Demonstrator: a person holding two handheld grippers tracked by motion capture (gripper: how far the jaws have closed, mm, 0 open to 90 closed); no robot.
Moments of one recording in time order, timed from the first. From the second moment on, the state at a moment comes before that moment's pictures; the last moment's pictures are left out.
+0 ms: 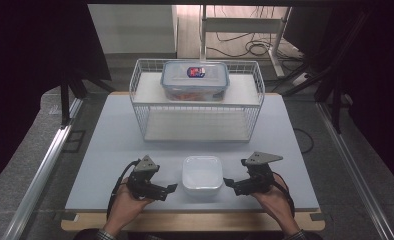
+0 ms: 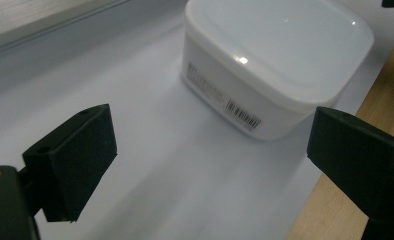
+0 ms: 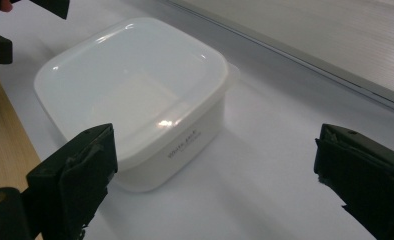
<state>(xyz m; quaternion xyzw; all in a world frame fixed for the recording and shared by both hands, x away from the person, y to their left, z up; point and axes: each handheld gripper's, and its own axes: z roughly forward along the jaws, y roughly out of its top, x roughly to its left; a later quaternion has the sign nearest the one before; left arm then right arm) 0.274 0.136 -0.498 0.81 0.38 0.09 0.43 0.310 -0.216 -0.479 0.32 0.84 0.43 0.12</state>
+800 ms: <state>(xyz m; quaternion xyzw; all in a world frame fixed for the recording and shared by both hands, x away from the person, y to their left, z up) 0.321 0.093 -0.498 0.84 0.36 0.02 0.41 0.332 -0.175 -0.482 0.32 0.86 0.39 0.05</state>
